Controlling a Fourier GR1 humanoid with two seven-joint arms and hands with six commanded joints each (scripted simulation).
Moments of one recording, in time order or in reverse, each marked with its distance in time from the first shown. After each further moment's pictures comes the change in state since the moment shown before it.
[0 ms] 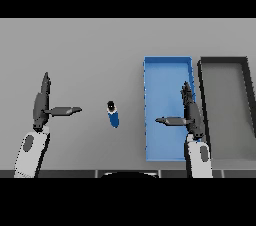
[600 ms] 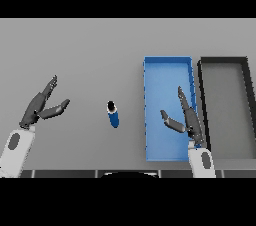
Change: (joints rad) left arm -0.013 0.201 -0.053 0.029 0.042 -0.373 -0.115; right arm 0.084 -0.102 0.117 -0.118 0.160 0.047 -0.047
